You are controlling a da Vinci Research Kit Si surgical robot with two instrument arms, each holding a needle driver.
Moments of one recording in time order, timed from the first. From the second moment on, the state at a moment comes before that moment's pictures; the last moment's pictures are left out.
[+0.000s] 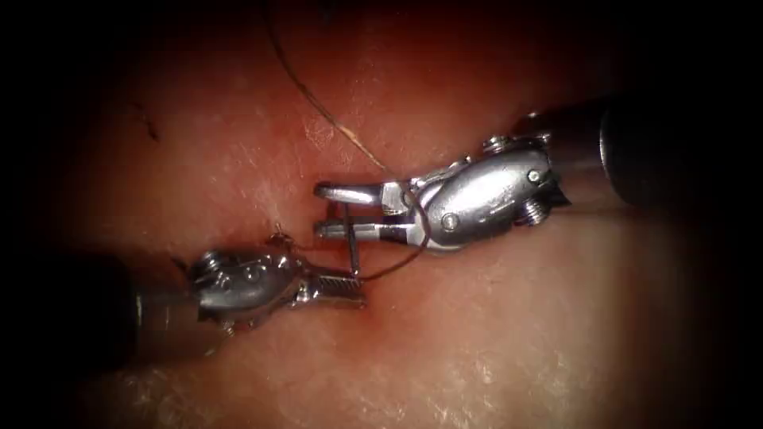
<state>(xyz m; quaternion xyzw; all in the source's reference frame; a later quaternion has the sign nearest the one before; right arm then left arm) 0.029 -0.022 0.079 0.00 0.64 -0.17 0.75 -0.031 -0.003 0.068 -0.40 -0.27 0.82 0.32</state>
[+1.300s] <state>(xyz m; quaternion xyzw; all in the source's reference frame) 0.029 -0.023 0.079 0.03 0.64 -0.15 0.75 -0.031 -0.003 0.068 -0.40 -0.27 0.82 0.32</state>
